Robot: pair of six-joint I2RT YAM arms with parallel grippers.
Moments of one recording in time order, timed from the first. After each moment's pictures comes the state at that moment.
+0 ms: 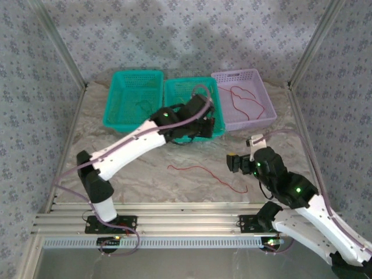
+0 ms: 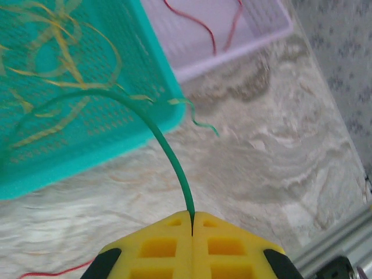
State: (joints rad) left arm -0.99 1.72 1.87 -0.94 -0.15 -0.66; right arm 0.75 0.60 0.77 -0.77 0.35 0.31
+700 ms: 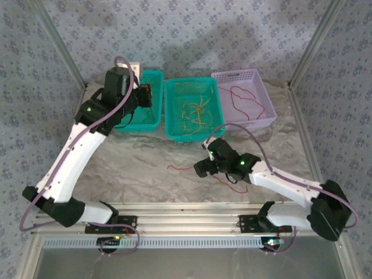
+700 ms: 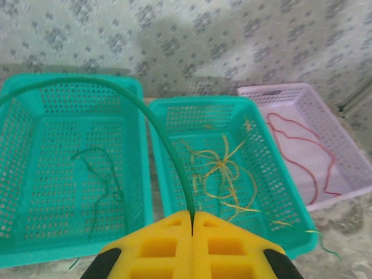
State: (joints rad) left arm -0.53 1.38 1.71 -0.84 -0.19 -0.38; right arm 0.84 1.21 0.75 -0.44 0.11 0.26
